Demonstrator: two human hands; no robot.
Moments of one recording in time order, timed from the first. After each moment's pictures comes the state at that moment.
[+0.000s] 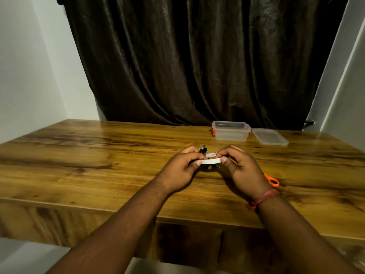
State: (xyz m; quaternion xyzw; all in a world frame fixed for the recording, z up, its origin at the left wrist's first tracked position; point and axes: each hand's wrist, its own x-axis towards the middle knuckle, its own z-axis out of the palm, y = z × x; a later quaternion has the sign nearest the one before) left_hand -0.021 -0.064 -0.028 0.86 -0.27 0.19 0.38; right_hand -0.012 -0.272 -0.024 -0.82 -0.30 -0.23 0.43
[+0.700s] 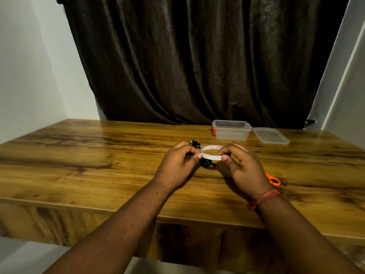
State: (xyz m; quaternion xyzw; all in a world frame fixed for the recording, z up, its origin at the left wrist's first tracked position) left_hand -0.028 -0.067 -0.024 0.87 -0.16 0.28 0.39; right_hand -0.017 -0.271 -0.022 -0.82 -0.29 -0.28 0.39
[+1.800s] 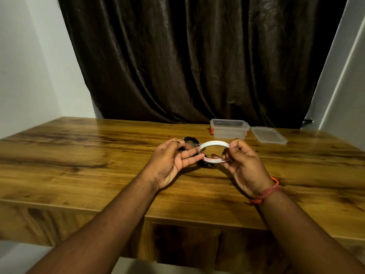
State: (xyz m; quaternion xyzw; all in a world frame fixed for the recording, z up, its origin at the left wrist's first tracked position) left_hand -0.028 -0.063 -0.005 0.46 -0.10 -0.01 0.88; right_hand -0.014 -0.265 -0.016 -0.55 -0.19 -0.01 0.81
